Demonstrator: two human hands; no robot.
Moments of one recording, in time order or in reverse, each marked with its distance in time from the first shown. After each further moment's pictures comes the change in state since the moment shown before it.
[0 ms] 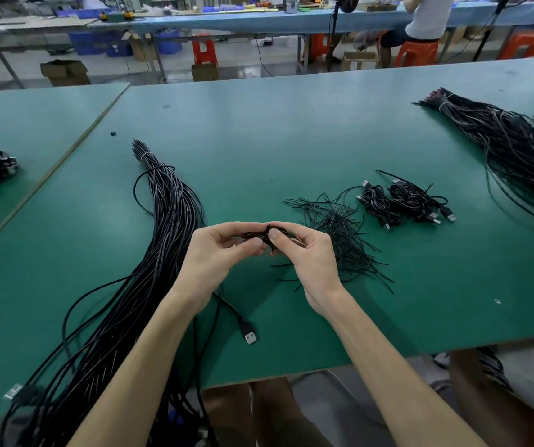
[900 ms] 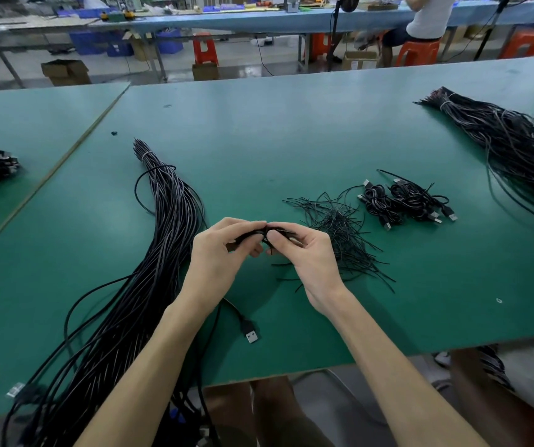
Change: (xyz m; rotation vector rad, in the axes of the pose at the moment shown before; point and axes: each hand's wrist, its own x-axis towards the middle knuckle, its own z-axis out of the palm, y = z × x) left_hand -0.001 -0.005 0.006 0.456 0.127 0.312; right_hand 0.000 0.000 -0.001 0.023 -0.064 -0.003
